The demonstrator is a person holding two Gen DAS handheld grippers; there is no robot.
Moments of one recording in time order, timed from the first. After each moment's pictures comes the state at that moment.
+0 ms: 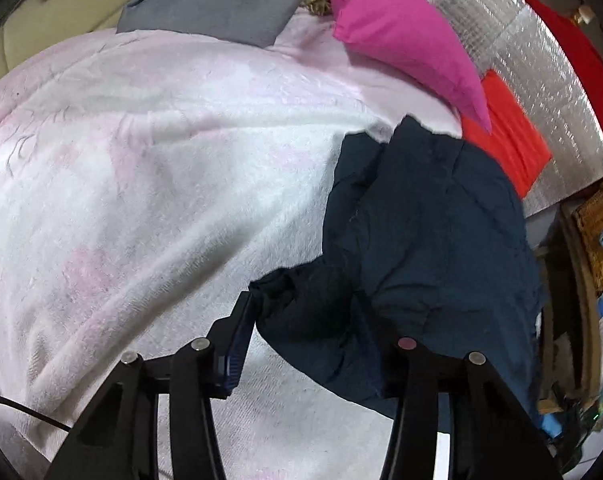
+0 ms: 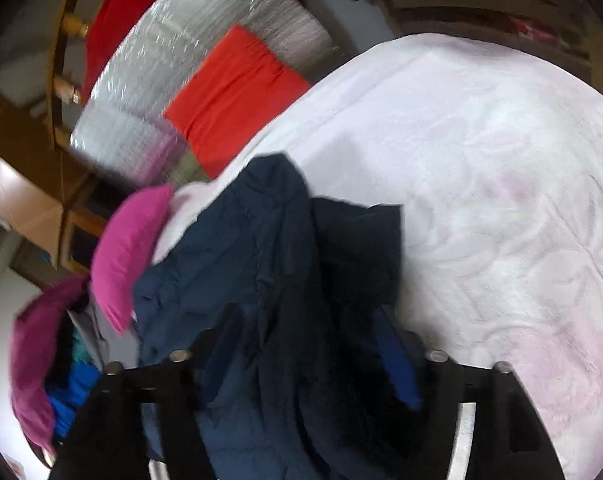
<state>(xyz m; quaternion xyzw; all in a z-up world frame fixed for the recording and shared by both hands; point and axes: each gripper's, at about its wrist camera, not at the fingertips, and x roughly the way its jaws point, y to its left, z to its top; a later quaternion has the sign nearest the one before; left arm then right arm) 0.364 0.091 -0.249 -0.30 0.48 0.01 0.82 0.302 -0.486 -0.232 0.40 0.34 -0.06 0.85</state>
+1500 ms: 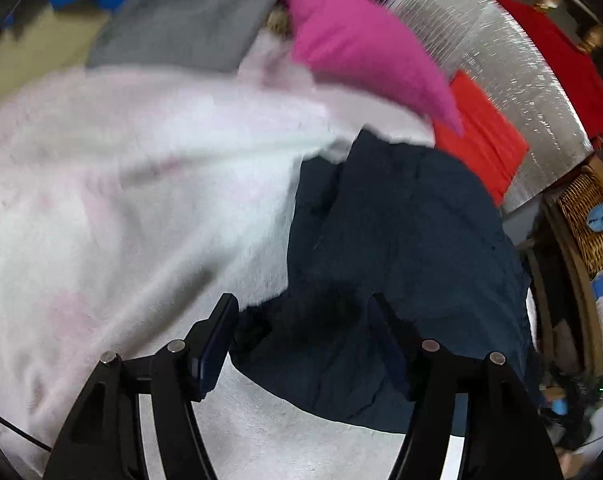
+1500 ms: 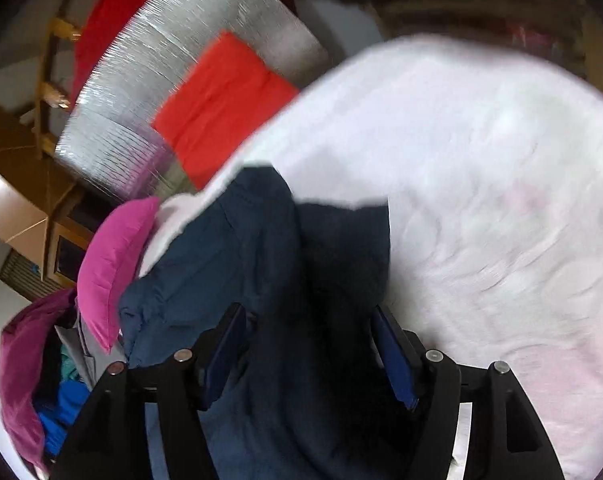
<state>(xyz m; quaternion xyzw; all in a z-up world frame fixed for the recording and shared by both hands) 0.361 0.067 -0.224 -0.25 0.43 -0.01 0.87 0.331 -0.461 -0.232 0.37 0.33 -0.08 0.86</state>
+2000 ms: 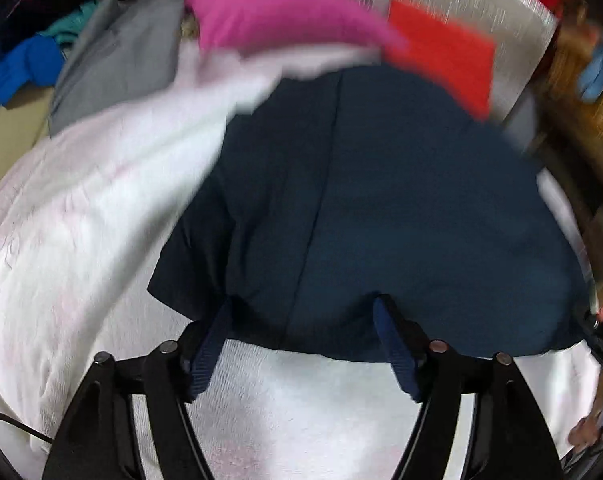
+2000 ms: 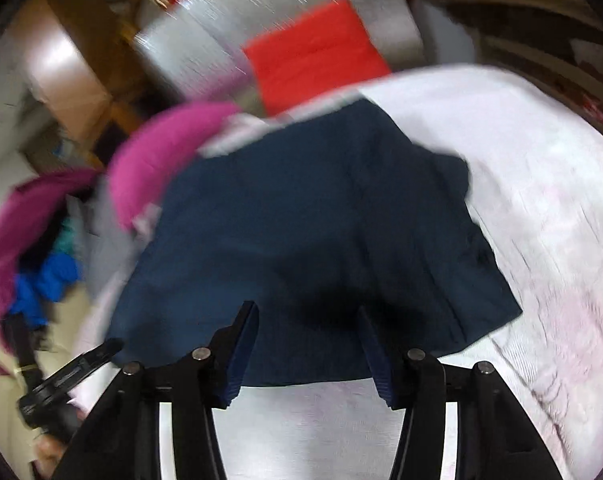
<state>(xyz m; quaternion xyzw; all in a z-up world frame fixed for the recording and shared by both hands) 0.352 -0.020 -0.245 -0.08 0.50 -0.04 0.86 0.298 -0.369 -0.239 0.22 0.40 0.00 0.89</state>
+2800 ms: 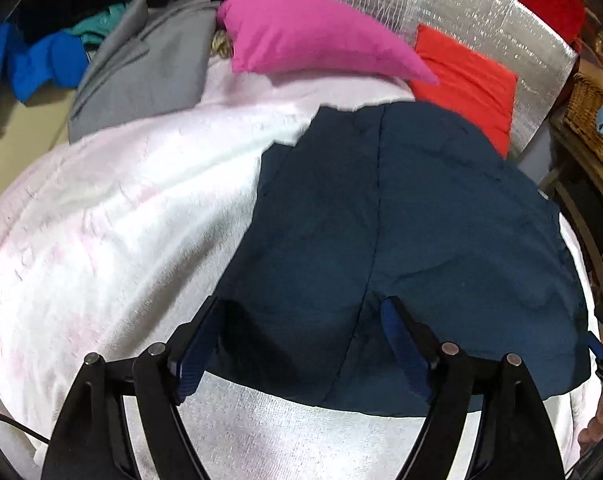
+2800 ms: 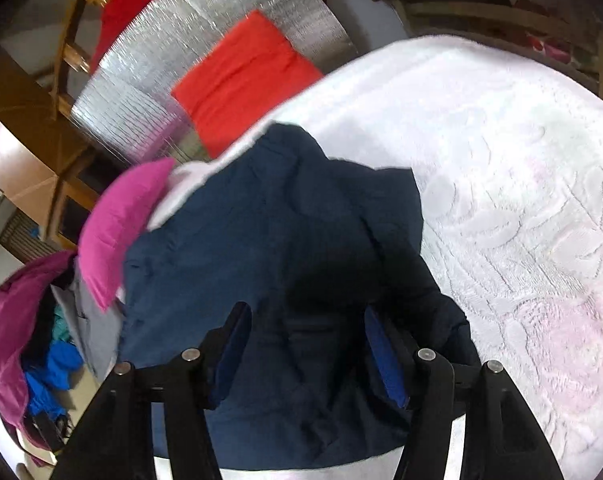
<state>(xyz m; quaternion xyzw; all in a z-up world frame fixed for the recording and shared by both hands) 0.365 0.008 -0.220 -0.10 0.44 0.00 0.89 0.322 -0.433 -0.239 0.35 0.35 -0.05 0.87</state>
